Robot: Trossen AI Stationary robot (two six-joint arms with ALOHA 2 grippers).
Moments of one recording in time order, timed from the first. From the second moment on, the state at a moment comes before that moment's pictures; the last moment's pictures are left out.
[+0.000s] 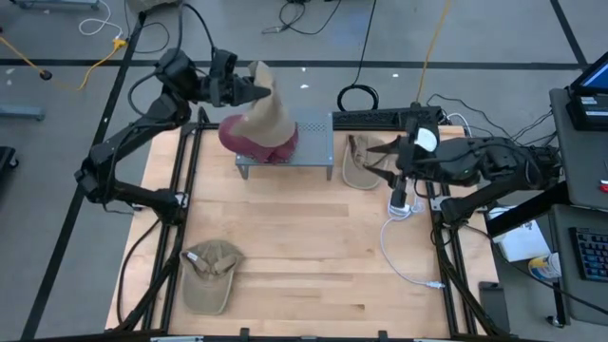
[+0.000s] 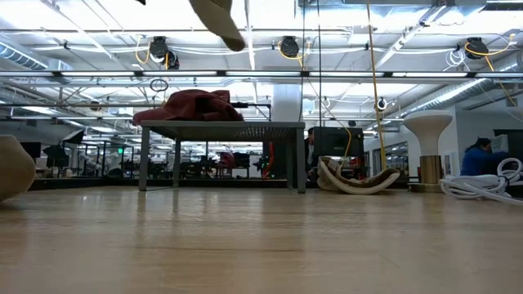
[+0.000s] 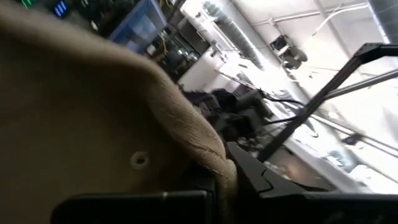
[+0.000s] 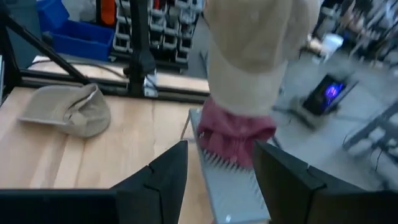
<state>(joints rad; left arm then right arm) 0.76 1.29 1.34 0.26 0.93 -0.95 0.24 1.18 1.63 -0.81 0.52 -0.10</state>
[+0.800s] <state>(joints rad) 0.75 1.30 1.34 0.09 0.67 -0.14 0.24 1.18 1.63 -0.73 0.52 -0.23</state>
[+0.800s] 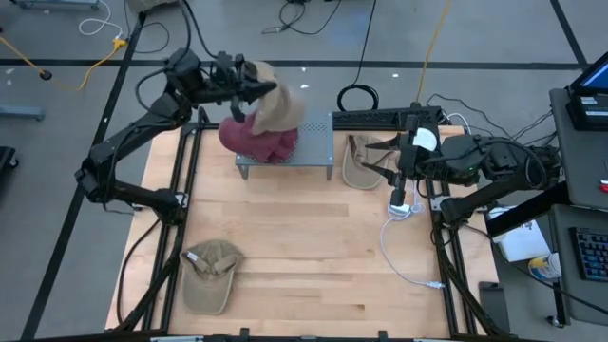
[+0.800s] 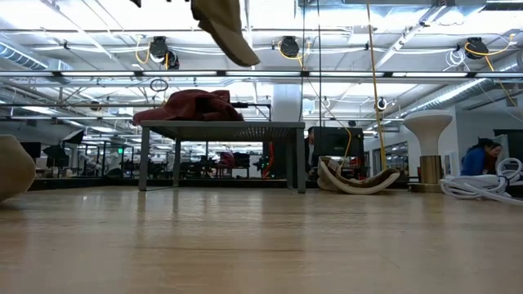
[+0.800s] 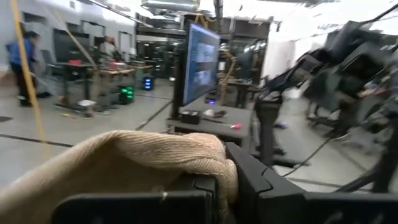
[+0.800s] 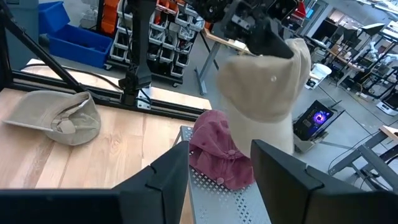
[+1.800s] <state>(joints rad) 0.65 1.68 1.84 -0.53 0.57 0.64 0.24 1.18 1.63 -0.73 0.52 -0.44</state>
